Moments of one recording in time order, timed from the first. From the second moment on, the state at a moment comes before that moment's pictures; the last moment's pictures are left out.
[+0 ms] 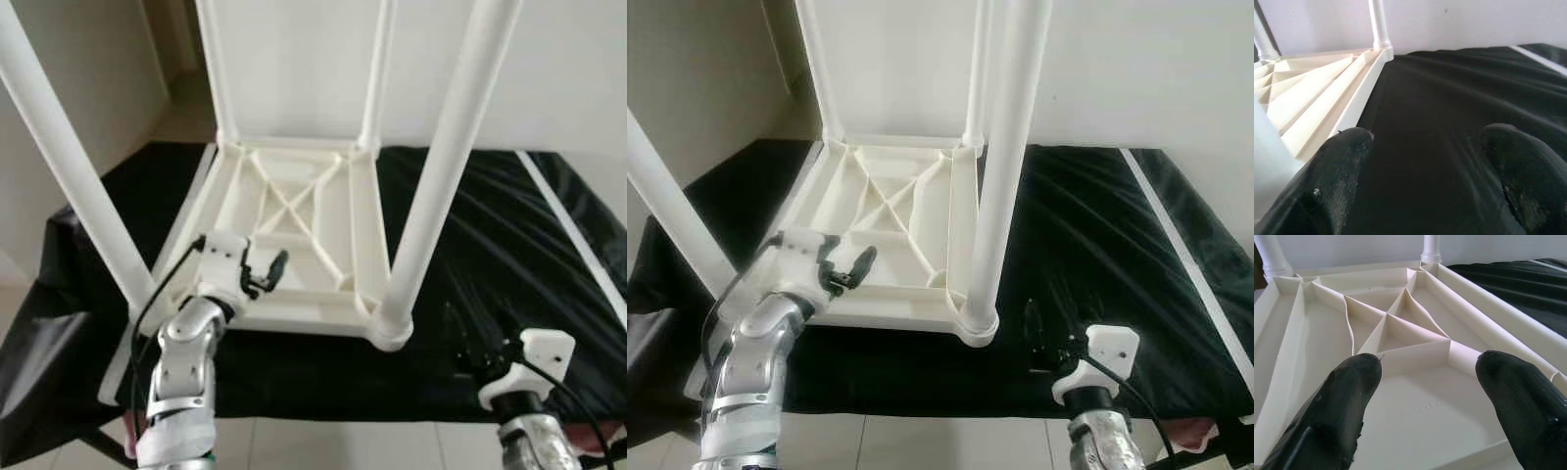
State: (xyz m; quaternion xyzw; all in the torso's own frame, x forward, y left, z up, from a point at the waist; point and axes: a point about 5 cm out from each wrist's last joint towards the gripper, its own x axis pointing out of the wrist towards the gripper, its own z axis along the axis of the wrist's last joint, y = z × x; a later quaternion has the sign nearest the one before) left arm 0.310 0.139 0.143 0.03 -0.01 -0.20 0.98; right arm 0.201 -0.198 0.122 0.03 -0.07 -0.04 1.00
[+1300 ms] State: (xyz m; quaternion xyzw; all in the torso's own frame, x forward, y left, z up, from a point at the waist) left arm 0.295 0.127 0.125 0.04 -0.03 -0.24 0.97; right arm 0.218 -0.204 0.111 0.00 -0.07 -0.11 0.99
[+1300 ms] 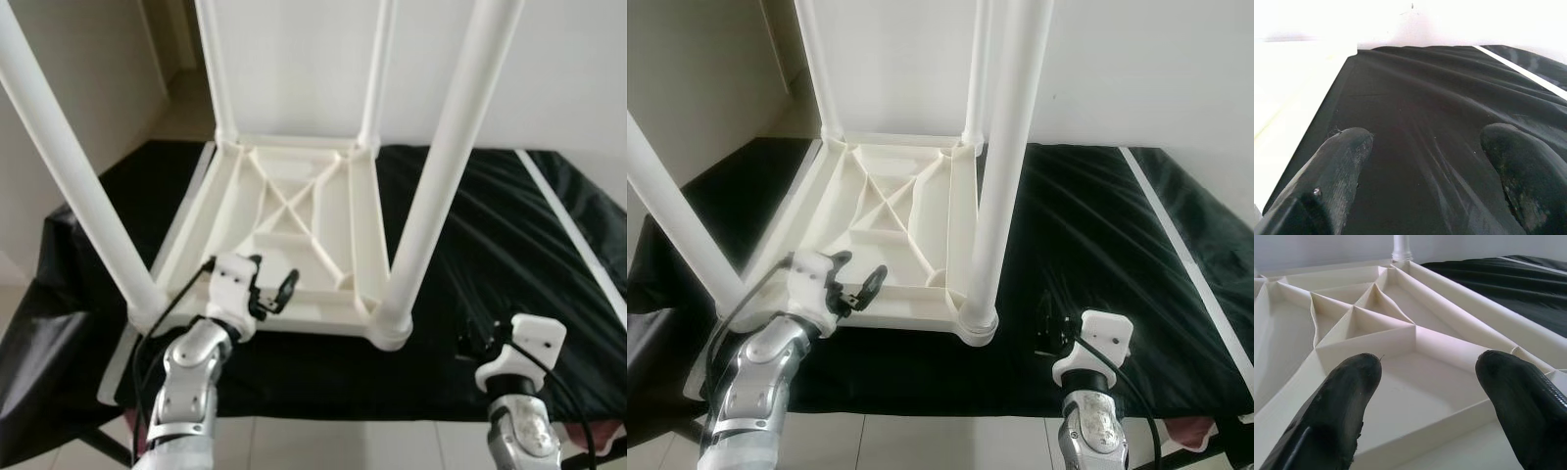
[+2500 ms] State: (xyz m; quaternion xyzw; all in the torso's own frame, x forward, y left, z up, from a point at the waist) left arm 0.304 0.140 0.126 0.03 -0.03 -0.16 0.99; right arm 0.222 -0.199 0.111 0.00 -0.07 -0.06 1.00
